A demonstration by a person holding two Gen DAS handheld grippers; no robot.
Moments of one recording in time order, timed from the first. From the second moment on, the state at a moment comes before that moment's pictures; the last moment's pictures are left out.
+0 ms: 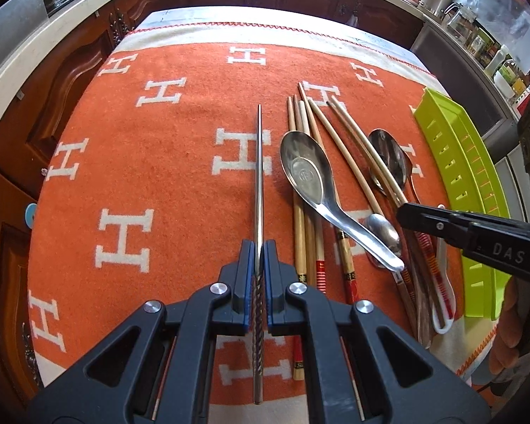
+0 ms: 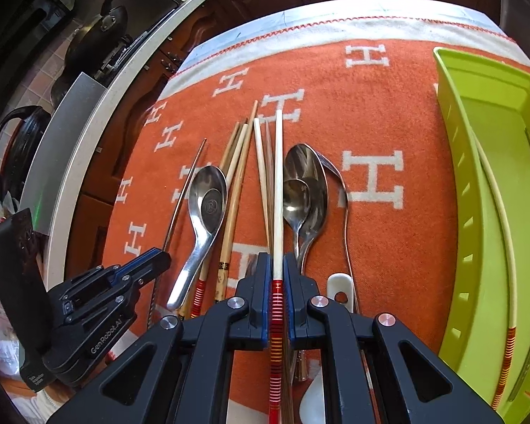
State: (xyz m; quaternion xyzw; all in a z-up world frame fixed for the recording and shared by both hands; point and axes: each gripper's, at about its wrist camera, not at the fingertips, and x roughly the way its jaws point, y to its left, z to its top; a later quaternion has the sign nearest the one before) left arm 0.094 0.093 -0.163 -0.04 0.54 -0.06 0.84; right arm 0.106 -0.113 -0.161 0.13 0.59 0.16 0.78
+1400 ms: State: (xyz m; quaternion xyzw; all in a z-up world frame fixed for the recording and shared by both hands) left arm 0.076 -0.015 -0.050 -0.04 0.50 -0.17 0.85; right arm 0.037 -0.199 -0.062 0.17 0.49 0.15 0.84
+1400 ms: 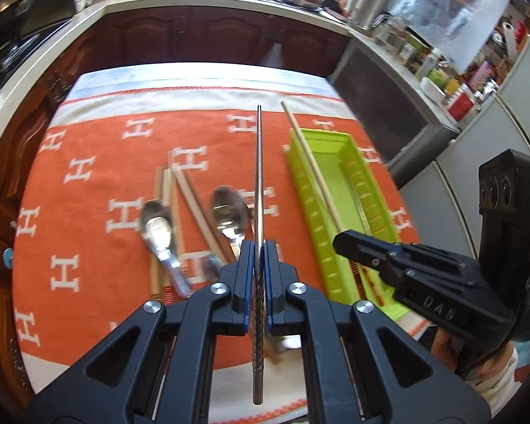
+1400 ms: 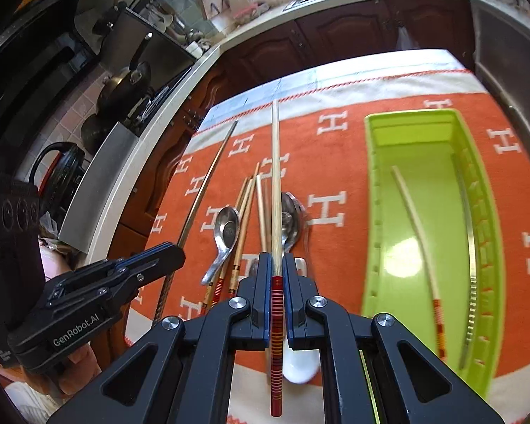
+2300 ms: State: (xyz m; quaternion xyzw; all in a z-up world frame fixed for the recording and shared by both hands) left arm 0.098 -0.173 -0.119 0.00 0.58 -0.20 0.79; right arm 0.015 -0.331 -0.117 0.19 0.52 0.03 0.83
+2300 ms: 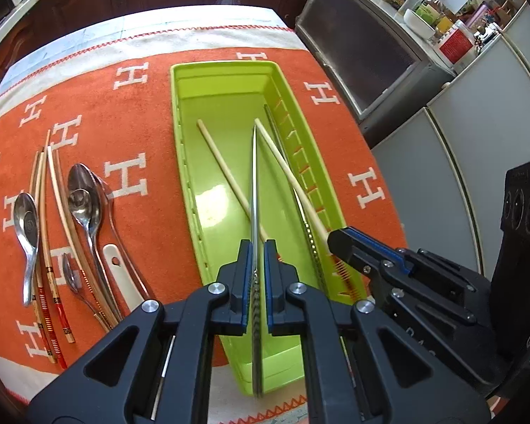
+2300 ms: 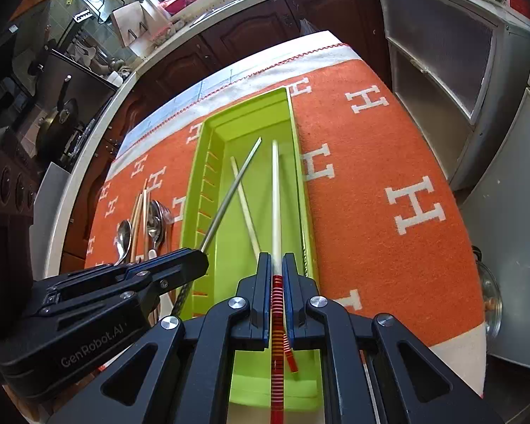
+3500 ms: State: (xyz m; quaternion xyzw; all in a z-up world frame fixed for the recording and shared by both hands) left arm 0.049 -0.054 -0.054 0.01 0.49 -0.14 0.86; right arm 0.008 -0.252 -0.094 0.14 0.53 0.06 0.83
